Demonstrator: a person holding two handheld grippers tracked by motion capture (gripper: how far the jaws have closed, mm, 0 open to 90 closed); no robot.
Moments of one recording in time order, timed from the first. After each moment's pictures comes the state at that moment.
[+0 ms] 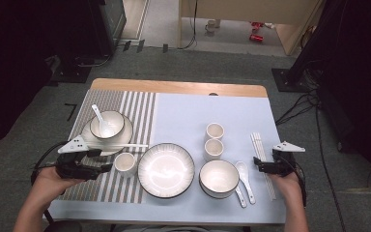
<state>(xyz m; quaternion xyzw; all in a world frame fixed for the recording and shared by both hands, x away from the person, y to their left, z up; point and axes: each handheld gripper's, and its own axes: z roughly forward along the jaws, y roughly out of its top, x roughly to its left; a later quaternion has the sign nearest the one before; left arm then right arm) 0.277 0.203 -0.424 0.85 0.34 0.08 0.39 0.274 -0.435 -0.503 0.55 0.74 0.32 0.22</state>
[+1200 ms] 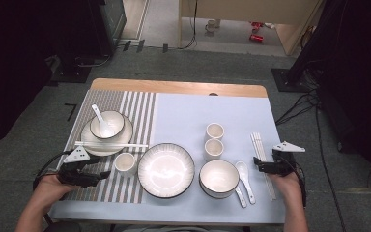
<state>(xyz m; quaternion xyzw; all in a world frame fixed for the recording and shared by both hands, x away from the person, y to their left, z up) 0.278 0.217 -0.478 0.86 0.35 0.09 0.37 0.274 -0.435 -0.503 0.55 0.74 0.32 0.22</state>
